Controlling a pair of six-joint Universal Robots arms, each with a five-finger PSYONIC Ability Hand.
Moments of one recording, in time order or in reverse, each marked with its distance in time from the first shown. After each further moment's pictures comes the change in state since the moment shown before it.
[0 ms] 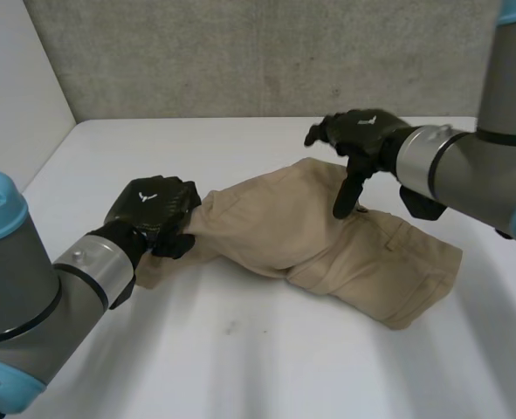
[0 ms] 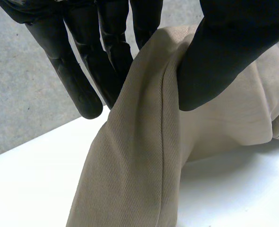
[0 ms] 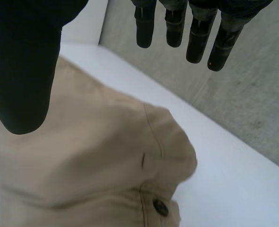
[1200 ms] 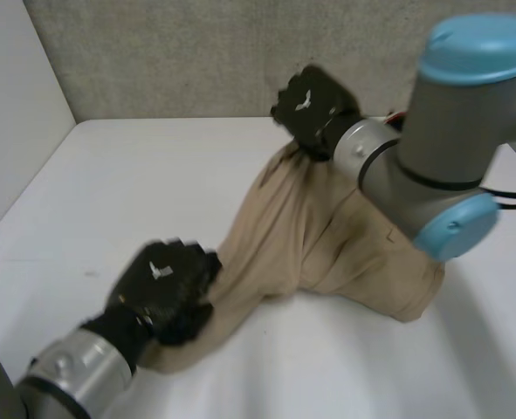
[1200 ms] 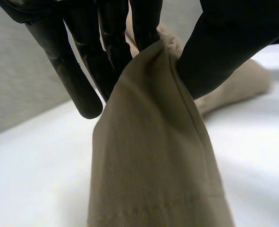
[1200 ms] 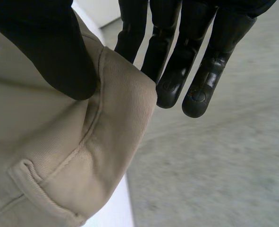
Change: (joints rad) left arm -0.137 0.232 -0.283 0.006 -0.037 0.002; right arm 0.139 0.047 0.017 -0.399 0.067 -0.632; left_hand 0.000 0.002 0.000 0.004 0.032; right_hand 0.771 0.954 0.962 0.954 0.820
